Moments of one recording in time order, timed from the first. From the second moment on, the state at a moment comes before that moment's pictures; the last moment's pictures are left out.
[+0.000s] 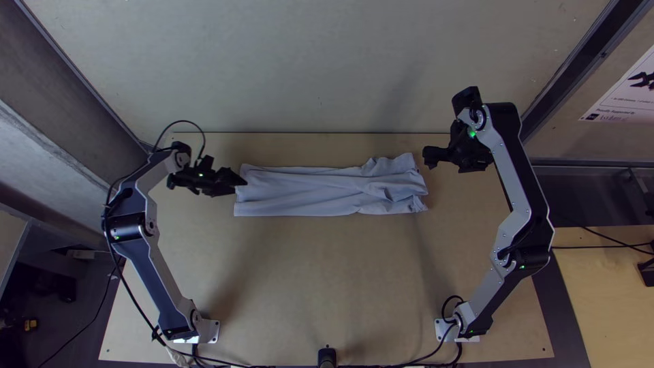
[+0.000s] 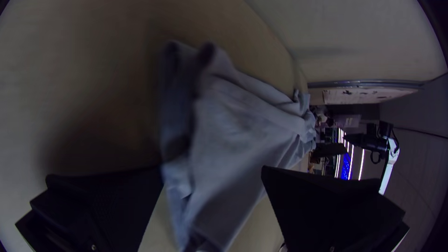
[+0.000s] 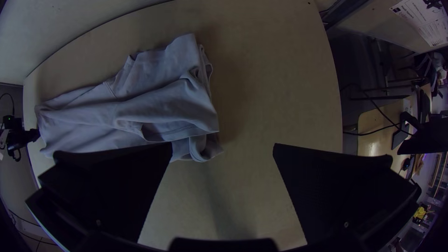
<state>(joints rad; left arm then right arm) 0.20 2.09 1.59 -0.92 0.85 0.18 0.14 1.88 2.03 -1.47 0.08 0.24</state>
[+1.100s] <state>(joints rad) -0.15 2.08 1.64 -0.71 0.45 -0.21 0.14 1.85 1.99 -1.47 0.08 0.24</state>
